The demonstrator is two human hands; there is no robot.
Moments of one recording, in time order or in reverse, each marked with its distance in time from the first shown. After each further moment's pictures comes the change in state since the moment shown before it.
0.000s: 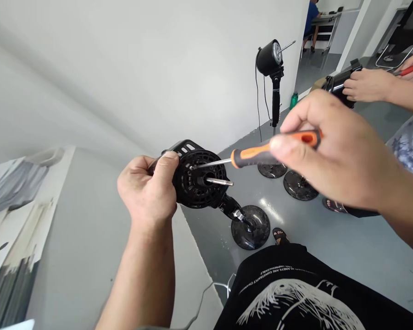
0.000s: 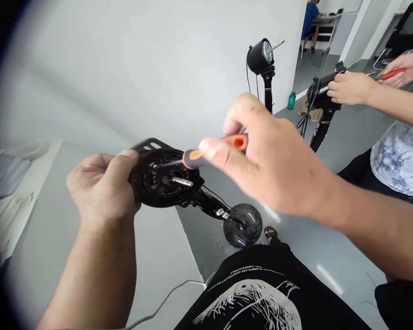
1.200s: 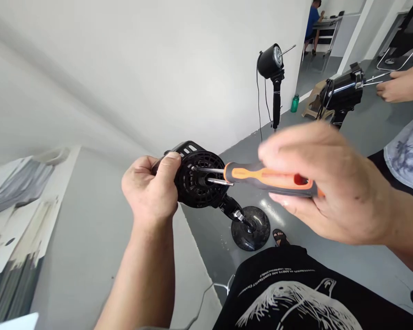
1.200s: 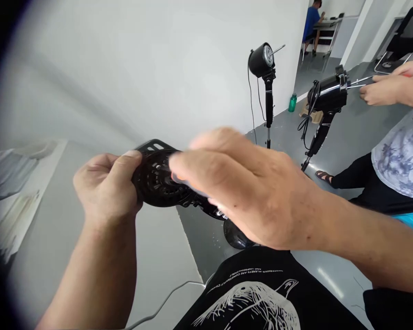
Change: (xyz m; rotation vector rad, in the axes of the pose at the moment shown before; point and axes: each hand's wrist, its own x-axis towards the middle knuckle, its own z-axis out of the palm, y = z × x) left_hand 0.000 -0.002 -0.001 0.010 -0.010 0.001; right_hand -0.035 -0.002 0.008 -0.180 0.065 -0.535
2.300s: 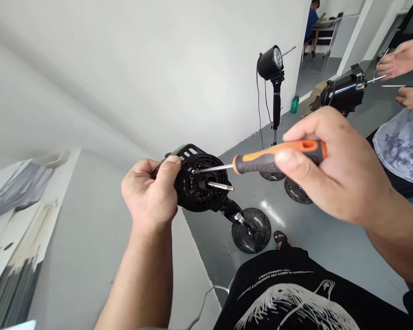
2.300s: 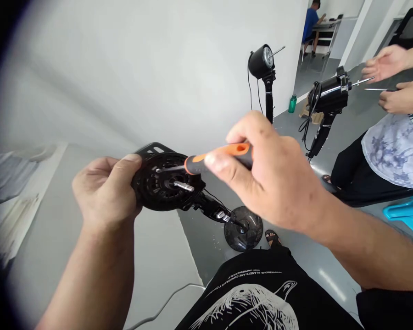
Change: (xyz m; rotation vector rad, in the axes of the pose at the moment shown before) left_hand 0.000 -0.001 -0.002 -0.010 -0.020 0.013; right_hand 0.007 0.016 0.005 0.069 0.093 0.287
